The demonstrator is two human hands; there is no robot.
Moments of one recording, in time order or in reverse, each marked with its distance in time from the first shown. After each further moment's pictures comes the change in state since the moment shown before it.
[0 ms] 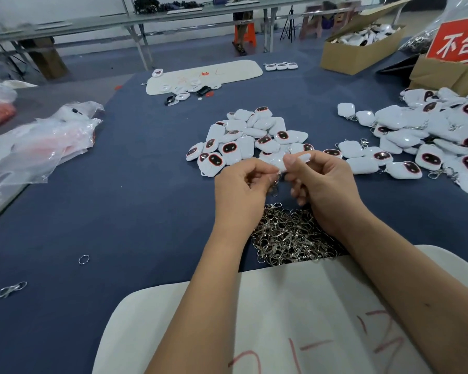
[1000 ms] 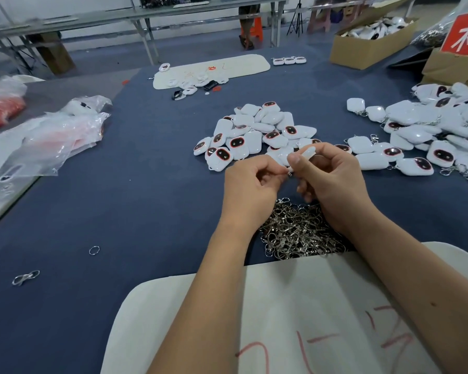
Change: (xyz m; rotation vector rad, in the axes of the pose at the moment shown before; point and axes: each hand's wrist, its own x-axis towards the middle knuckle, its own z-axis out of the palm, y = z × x) left_hand 0.000 0.000 -0.001 0.041 -0.049 -0.016; right_hand -0.003 0.001 0.001 -0.082 -0.021 -0.066
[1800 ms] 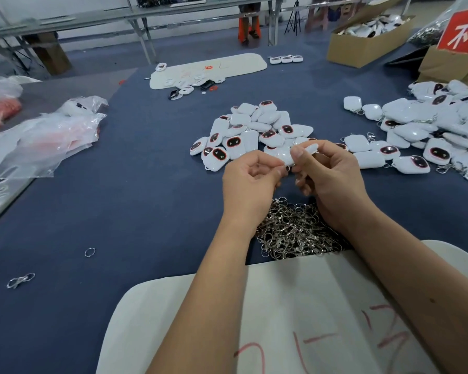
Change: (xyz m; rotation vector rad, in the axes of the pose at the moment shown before) left_hand 0.000 0.006 0.008 -0.258 0.058 -0.163; right_hand 0.003 0.000 -0.003 0.110 0.007 0.016
